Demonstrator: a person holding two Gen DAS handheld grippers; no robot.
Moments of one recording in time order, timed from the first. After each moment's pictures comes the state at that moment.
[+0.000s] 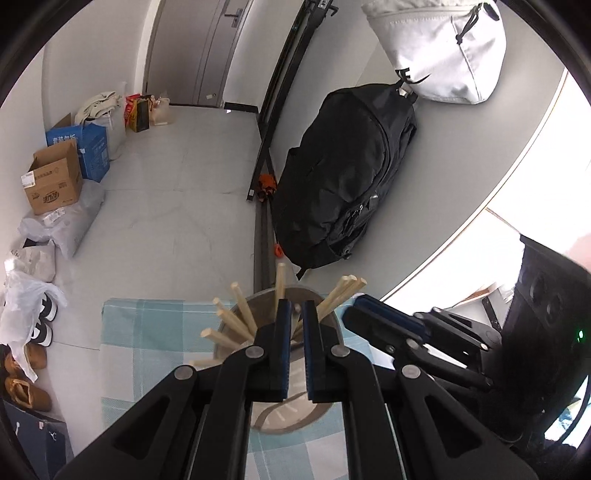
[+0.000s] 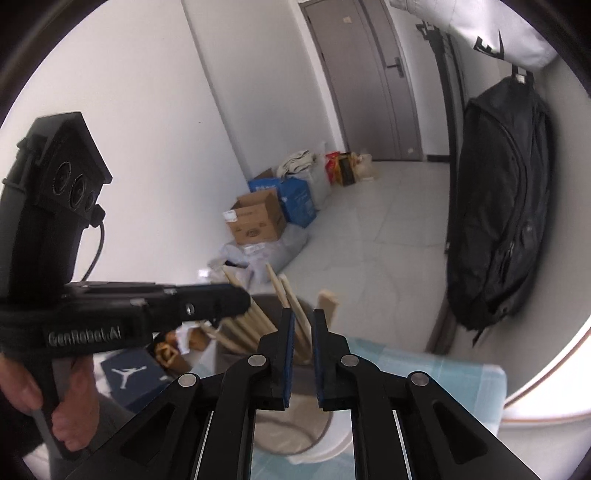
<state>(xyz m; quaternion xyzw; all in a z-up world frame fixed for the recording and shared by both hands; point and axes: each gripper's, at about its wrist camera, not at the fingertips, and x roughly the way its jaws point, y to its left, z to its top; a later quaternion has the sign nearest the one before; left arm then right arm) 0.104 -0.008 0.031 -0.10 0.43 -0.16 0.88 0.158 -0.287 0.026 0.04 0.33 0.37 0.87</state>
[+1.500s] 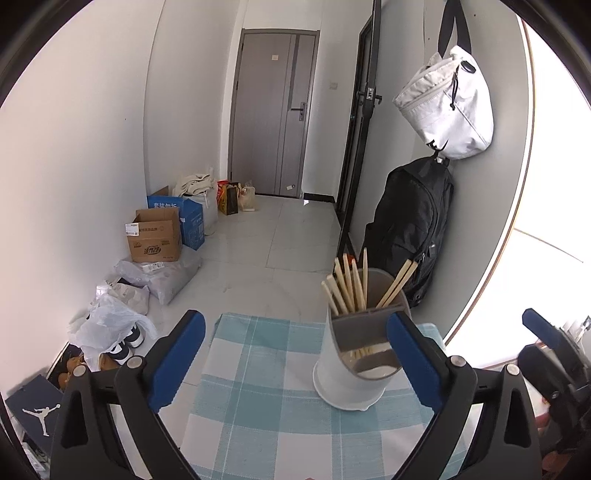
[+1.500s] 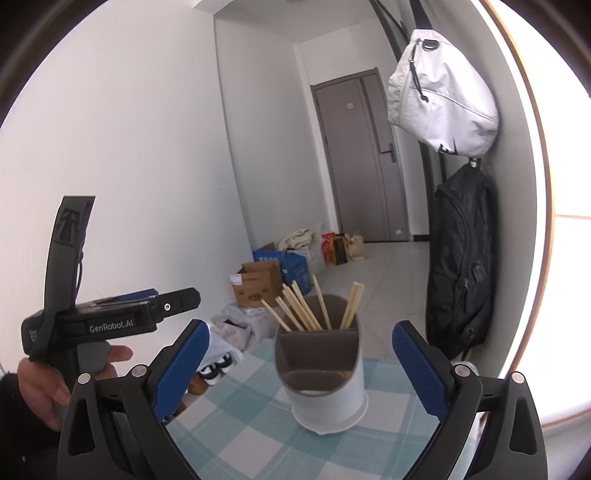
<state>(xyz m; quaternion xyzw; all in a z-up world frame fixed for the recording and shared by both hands) -0.025 0.022 0.023 -0.05 0.26 0.01 0.97 0.009 -0.339 0.040 0.06 0.16 0.33 0.93</state>
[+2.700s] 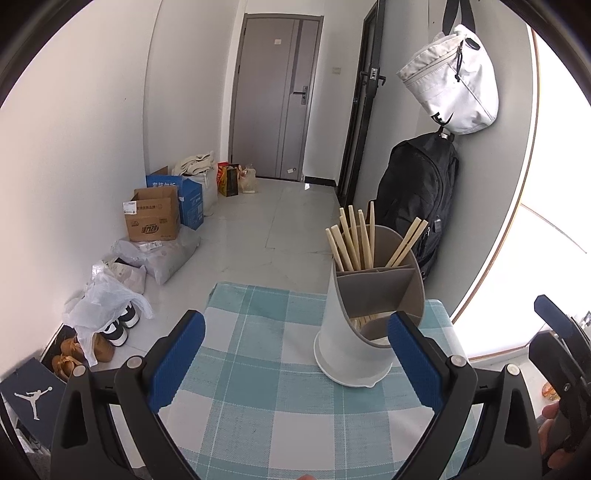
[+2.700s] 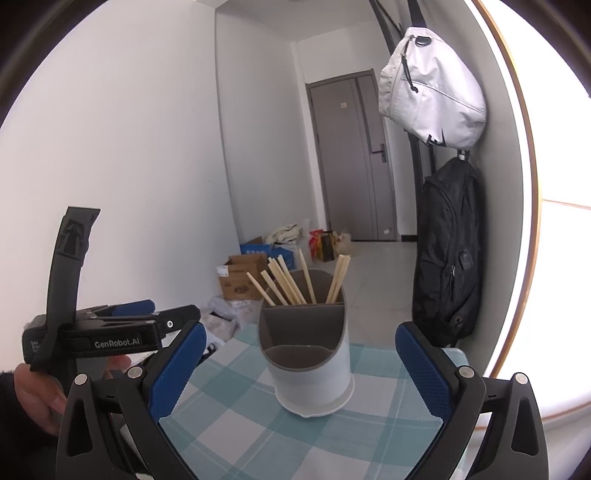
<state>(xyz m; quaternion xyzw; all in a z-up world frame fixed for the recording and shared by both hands) -0.024 0.022 -0.008 -0.06 0.29 0.01 0.96 0.005 -0.337 0.013 0.04 0.16 0.32 0.93</state>
